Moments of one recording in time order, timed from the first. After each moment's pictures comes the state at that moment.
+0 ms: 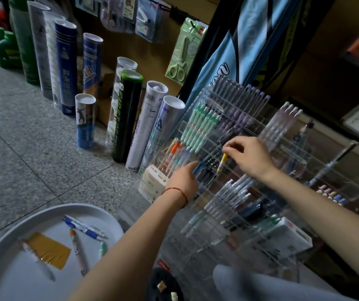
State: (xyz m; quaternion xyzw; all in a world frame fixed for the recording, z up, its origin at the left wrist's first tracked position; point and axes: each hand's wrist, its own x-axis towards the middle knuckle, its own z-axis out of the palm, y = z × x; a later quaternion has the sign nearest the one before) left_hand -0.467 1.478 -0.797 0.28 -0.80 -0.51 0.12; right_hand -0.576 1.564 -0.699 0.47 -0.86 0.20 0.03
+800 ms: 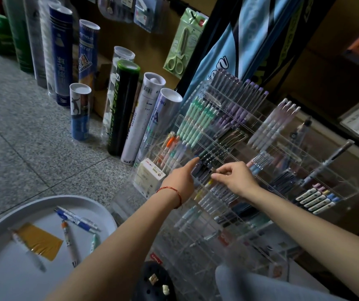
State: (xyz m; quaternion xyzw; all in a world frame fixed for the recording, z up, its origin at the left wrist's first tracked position) left_hand -0.469 1.490 -0.805 0.24 -0.84 -0.47 0.11; right_hand -0.584 1.587 -0.753 0.33 -0.92 0.18 -0.11
